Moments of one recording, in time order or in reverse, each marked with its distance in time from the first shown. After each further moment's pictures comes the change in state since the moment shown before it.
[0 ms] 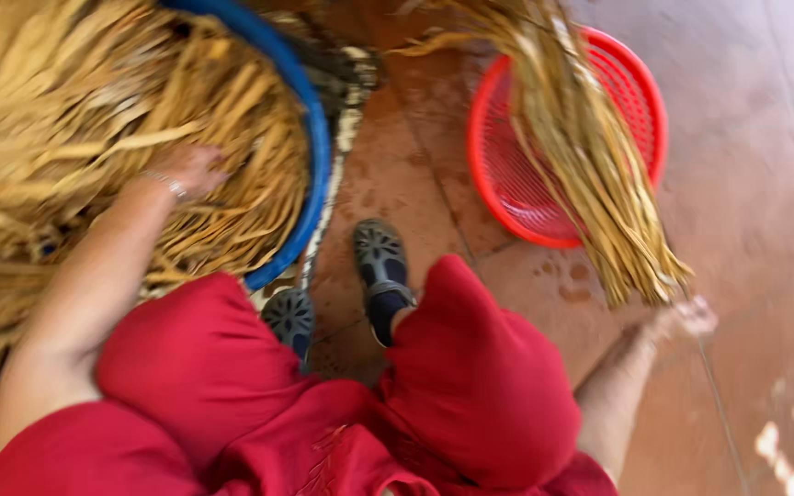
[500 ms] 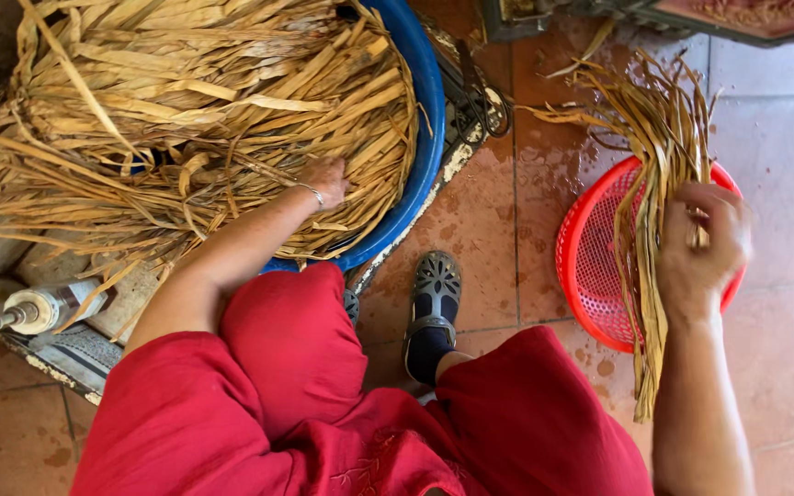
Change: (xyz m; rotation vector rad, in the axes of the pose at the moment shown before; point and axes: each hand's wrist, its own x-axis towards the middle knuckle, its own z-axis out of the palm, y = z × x) left_hand 0.031 0.033 0.094 -0.226 0.174 -0.012; right_hand -0.019 -0.393 0.200 0.255 -1.027 -0.796
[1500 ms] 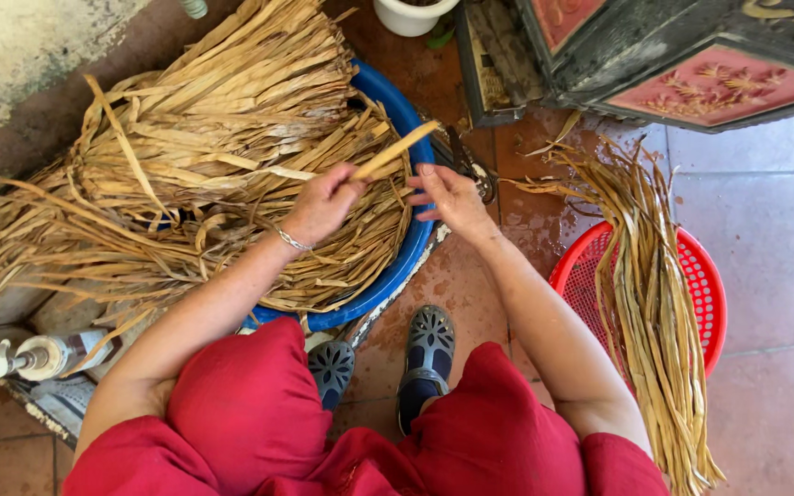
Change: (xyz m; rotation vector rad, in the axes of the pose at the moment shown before) left_hand -0.105 0.074 -0.168 -0.916 0.433 0.231; right_hand 0.108 -0.139 0.214 1.012 -0.684 0.645
